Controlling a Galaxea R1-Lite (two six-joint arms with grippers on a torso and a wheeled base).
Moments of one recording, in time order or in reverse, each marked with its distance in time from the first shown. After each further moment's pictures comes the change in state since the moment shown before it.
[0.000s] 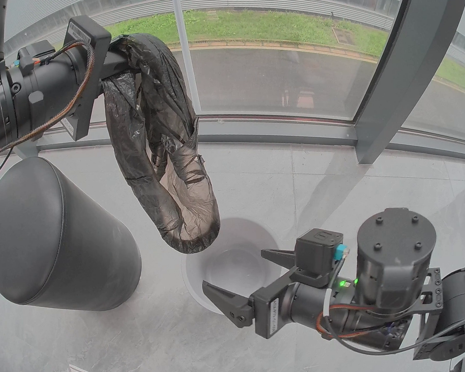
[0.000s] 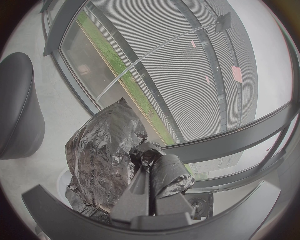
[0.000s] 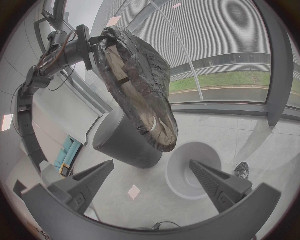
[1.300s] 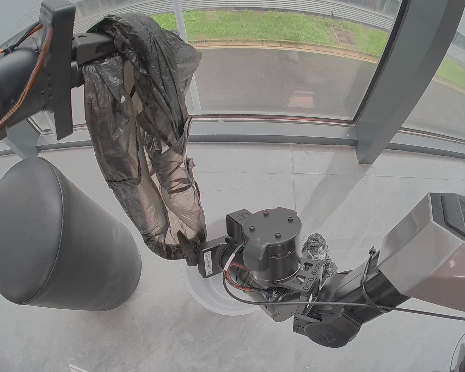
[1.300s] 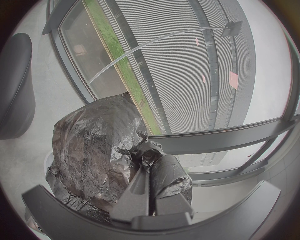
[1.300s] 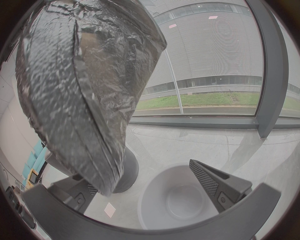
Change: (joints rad) left arm -0.041 -0.076 -0.005 0.049 -0.128 -0.124; right arm -0.119 0.479 -0.376 -0.248 -0.149 -0.143
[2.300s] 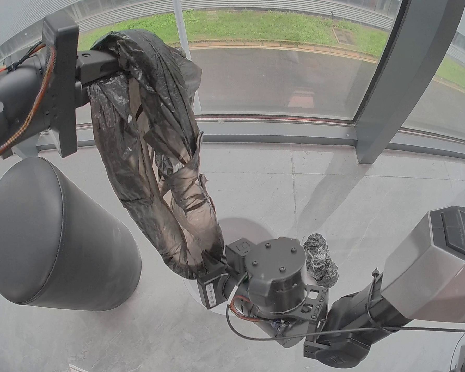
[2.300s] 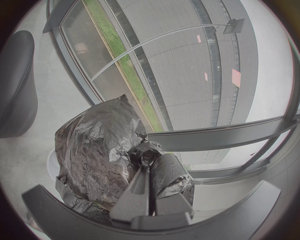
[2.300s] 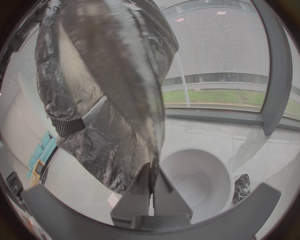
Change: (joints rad) left arm 0.005 -0.008 0.058 -0.013 -0.012 0.002; right arm 0.053 -0.020 0.134 -0.050 0.022 -0.004
